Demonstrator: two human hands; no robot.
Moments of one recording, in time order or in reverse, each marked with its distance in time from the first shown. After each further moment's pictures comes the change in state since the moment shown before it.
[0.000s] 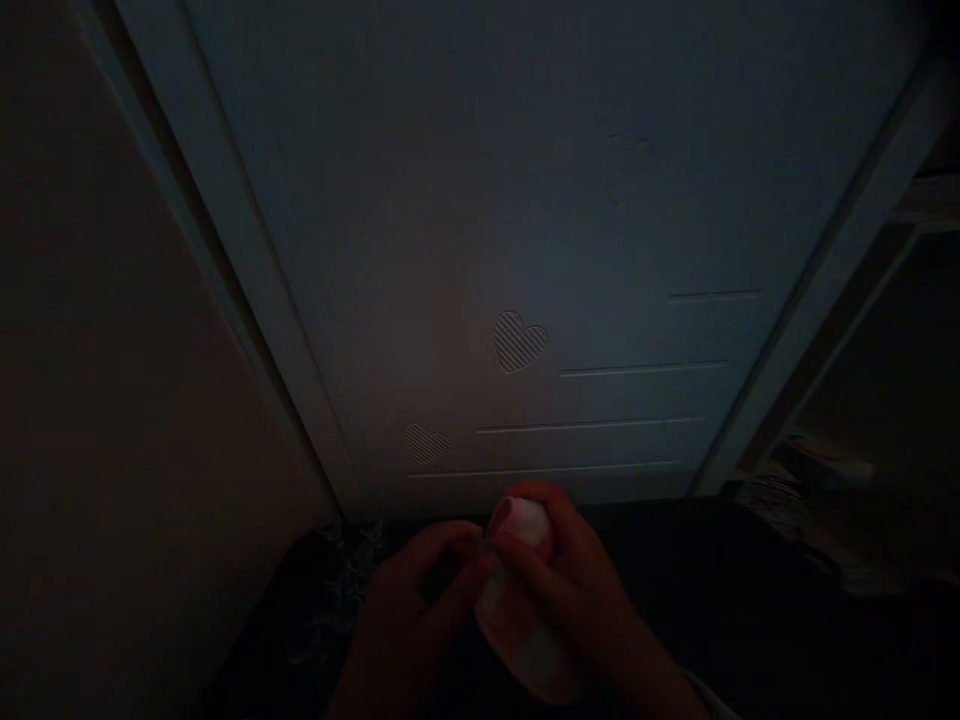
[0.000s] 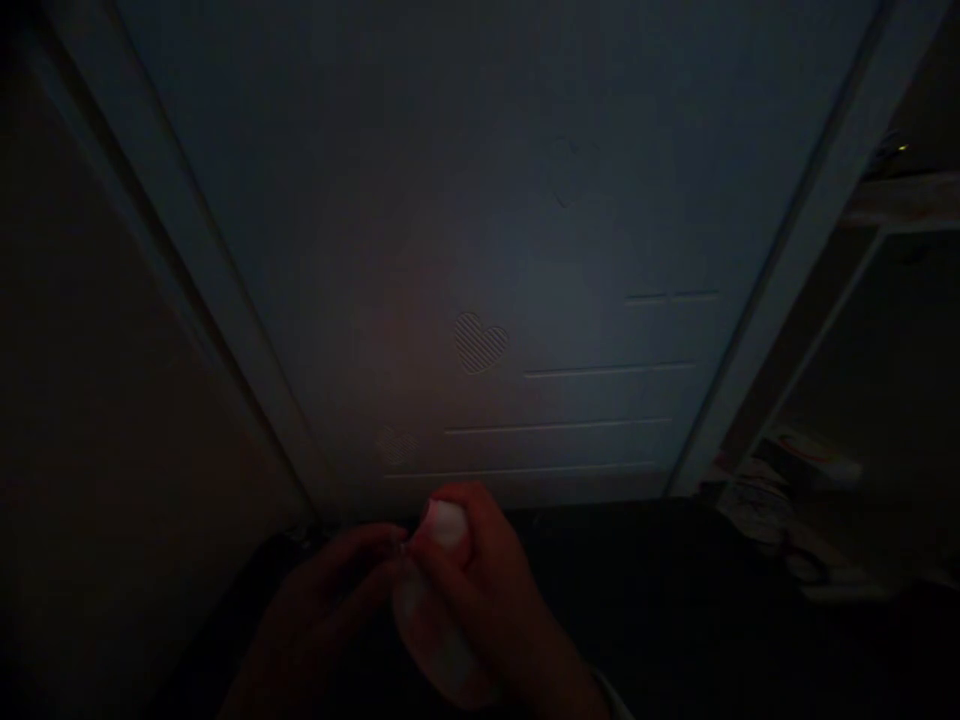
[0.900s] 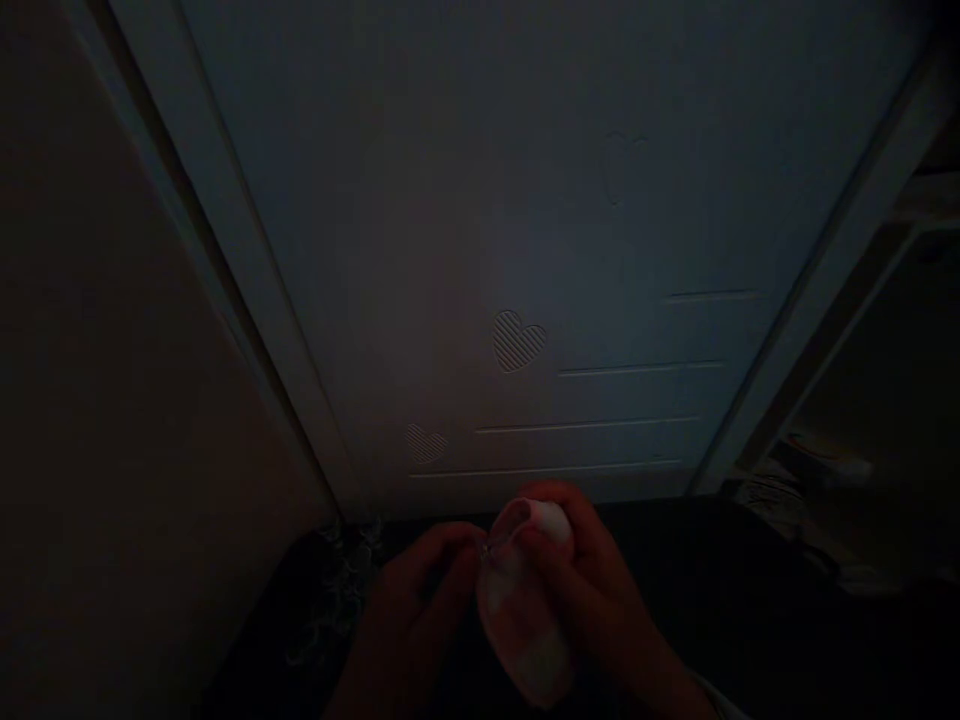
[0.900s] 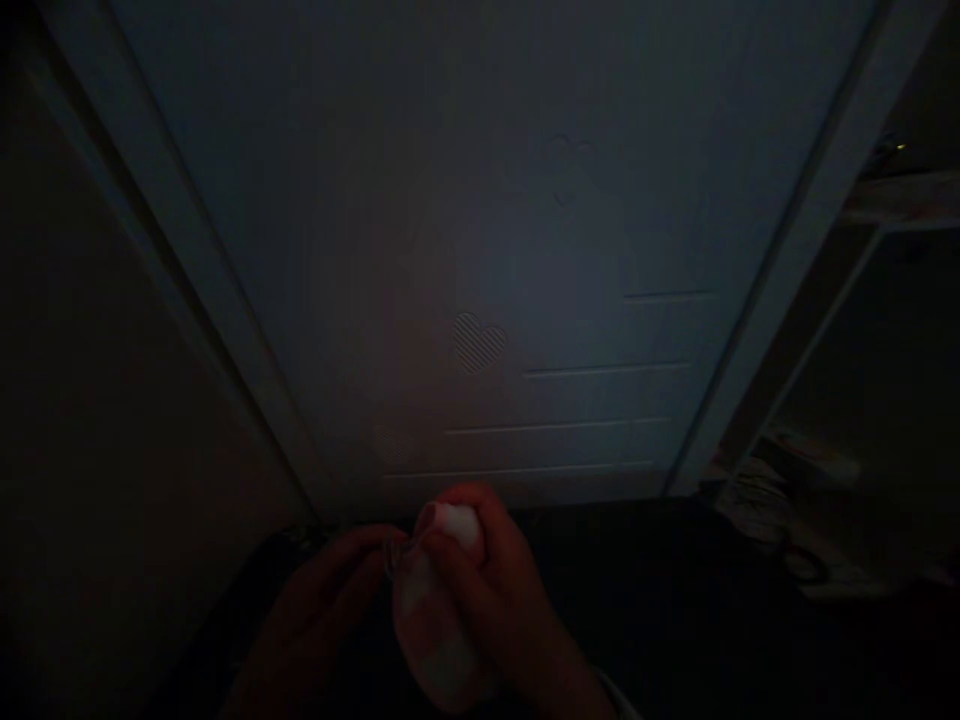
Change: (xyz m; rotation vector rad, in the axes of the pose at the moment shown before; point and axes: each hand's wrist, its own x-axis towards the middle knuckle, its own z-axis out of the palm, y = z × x) left_hand 0.005 -0.010 -0.001 -0.049 -0.055 0.008; right_hand -0.002 0.006 0.000 0.260 0.015 -0.051
